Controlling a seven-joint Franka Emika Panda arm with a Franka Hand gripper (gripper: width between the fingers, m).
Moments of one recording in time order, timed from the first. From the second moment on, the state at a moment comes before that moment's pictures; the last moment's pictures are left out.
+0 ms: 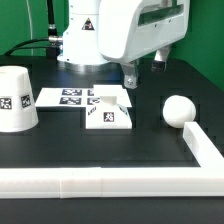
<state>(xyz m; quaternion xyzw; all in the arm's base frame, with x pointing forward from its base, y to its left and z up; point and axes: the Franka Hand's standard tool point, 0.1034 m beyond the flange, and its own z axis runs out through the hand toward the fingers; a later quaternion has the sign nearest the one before) 0.565 0.056 0.116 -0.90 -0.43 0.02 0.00</state>
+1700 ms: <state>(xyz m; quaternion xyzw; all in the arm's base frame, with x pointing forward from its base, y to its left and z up) 0.490 0.007 0.091 -0.94 -0.33 0.01 0.00</state>
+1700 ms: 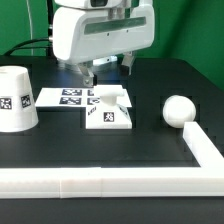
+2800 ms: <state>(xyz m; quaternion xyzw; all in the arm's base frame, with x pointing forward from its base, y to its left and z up) 0.459 0.018 0.073 -1.00 0.07 0.02 0.03</state>
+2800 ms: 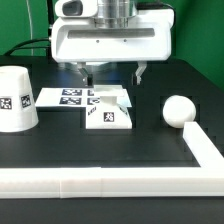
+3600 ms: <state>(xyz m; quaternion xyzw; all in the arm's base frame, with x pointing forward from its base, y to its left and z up) 0.452 0.013 0.051 -1.00 0.04 0.02 0.03</state>
